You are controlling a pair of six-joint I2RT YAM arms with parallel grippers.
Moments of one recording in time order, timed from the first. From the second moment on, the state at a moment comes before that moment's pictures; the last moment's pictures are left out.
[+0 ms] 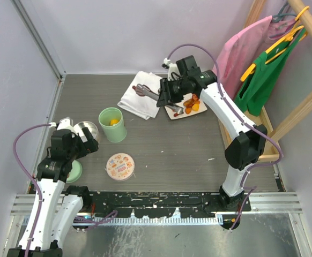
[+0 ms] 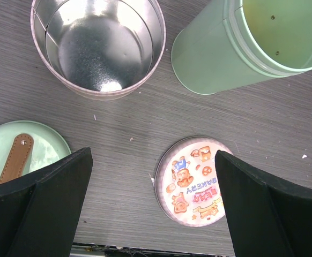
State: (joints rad) left arm -0.07 0.60 0.70 -0.77 -0.06 -0.41; right arm 0.45 1.80 1.87 -0.91 -0.45 0.22
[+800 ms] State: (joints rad) left arm -0.07 0.60 0.70 -0.77 -0.06 -0.41; right arm 0.79 1.98 2.20 -1.15 -0.33 0.03
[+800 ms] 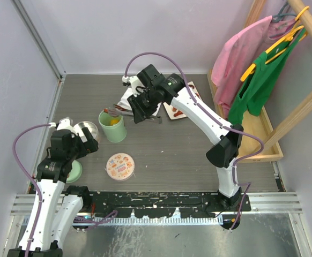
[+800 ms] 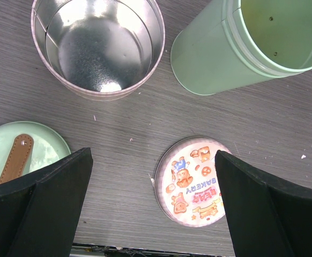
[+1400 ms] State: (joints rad) left arm -0.07 0.60 0.70 -0.77 -0.06 -0.41; right arm 0.80 2.01 2.22 -1.18 -0.28 0.02
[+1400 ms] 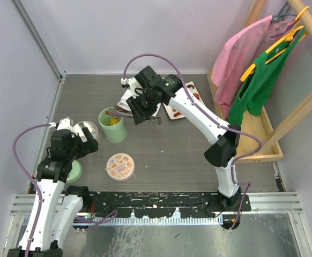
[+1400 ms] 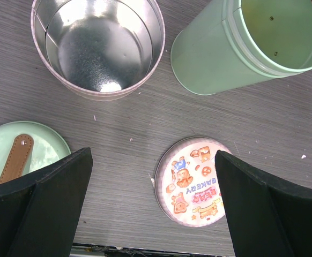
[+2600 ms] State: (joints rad) left arm -0.07 0.61 0.70 -0.77 -0.06 -0.41; right arm 0.44 1.89 1.97 -1.20 0.27 0.17
